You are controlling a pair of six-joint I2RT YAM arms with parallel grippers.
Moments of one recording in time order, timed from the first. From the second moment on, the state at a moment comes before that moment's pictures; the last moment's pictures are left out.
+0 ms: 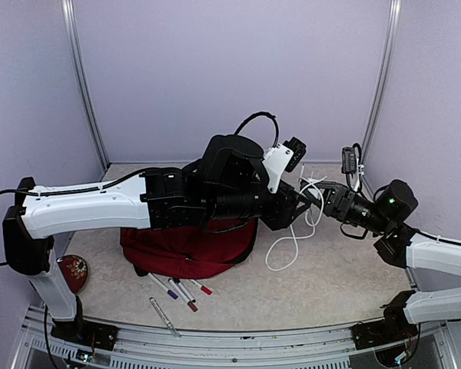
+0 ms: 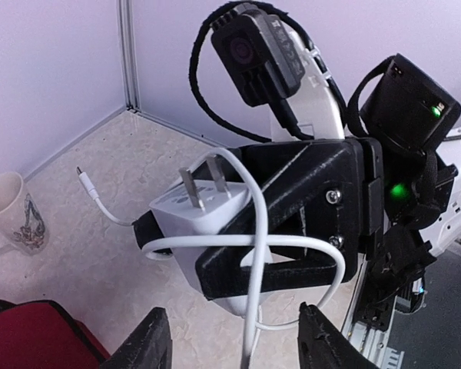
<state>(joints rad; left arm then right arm) -1.27 1.78 1.68 -0.23 -0.16 -0.17 0.56 1.02 0.46 0.84 -0.59 0.77</state>
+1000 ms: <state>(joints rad) -1.07 1.92 1.56 -0.36 -0.40 -0.31 0.36 0.80 0.35 0.74 -0.54 0.88</state>
